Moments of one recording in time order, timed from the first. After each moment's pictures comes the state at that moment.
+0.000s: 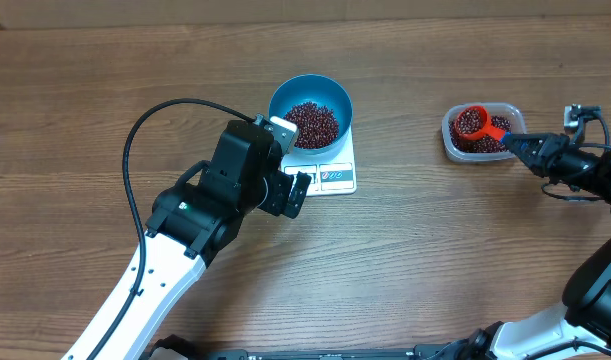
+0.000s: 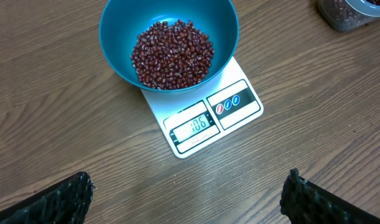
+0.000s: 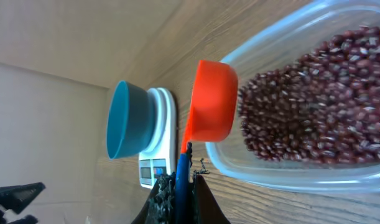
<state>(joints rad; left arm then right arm) -0.51 1.25 1.13 -0.74 -0.02 -0.06 -0.62 1.80 1.20 -0.73 -1.14 -0.18</state>
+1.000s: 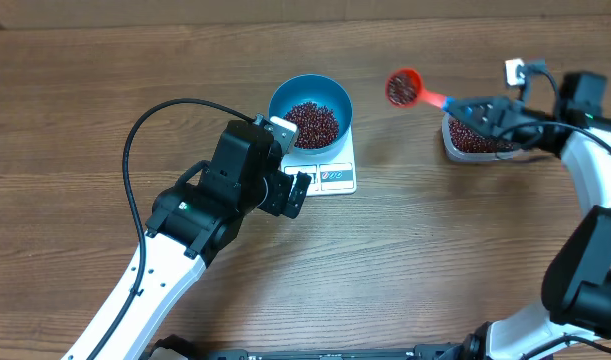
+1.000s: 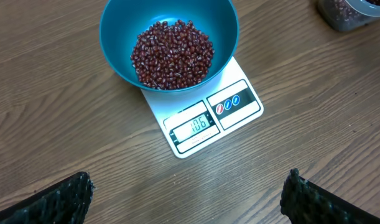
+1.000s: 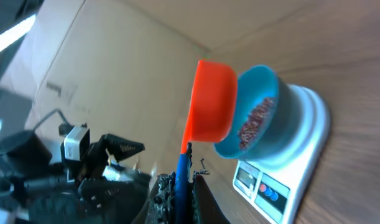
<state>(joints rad) -0.51 1.25 1.13 -0.74 -0.02 -0.06 -0.30 1.80 1.30 -0.59 -1.46 -0.07</state>
